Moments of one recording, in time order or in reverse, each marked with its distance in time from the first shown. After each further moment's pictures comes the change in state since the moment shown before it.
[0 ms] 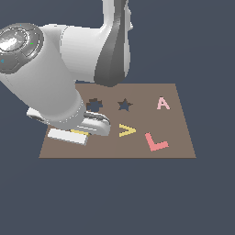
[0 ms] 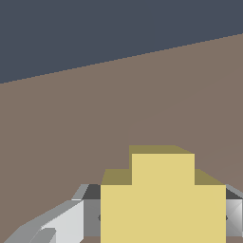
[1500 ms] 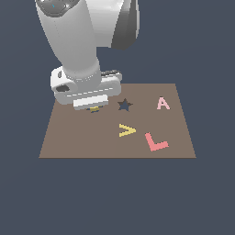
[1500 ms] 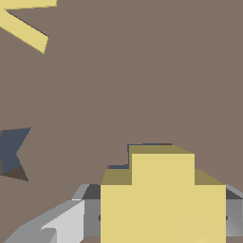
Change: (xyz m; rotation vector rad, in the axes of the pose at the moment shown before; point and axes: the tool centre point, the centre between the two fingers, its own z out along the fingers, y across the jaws) arm -0.107 -0.011 -0.009 0.000 -0.001 -0.421
